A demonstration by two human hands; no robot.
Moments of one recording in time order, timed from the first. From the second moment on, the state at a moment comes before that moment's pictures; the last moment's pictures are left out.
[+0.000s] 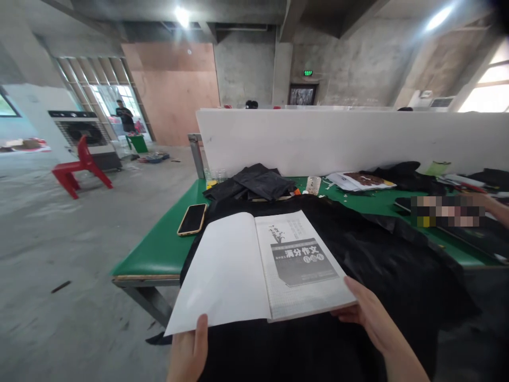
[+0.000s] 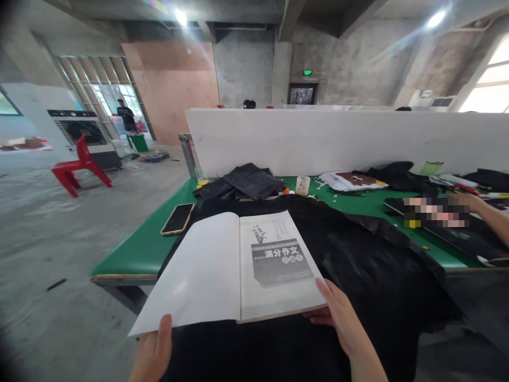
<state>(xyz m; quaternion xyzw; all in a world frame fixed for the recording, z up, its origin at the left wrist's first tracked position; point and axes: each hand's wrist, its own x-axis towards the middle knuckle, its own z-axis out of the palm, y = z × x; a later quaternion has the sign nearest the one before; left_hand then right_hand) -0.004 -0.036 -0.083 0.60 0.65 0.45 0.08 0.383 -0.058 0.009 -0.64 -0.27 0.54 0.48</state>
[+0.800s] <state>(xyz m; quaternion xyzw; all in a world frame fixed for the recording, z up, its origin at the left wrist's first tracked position) -0.041 -0.012 -0.028 0.64 0.63 0.43 0.08 0.426 -0.037 0.031 -0.82 -0.49 -0.05 0.31</state>
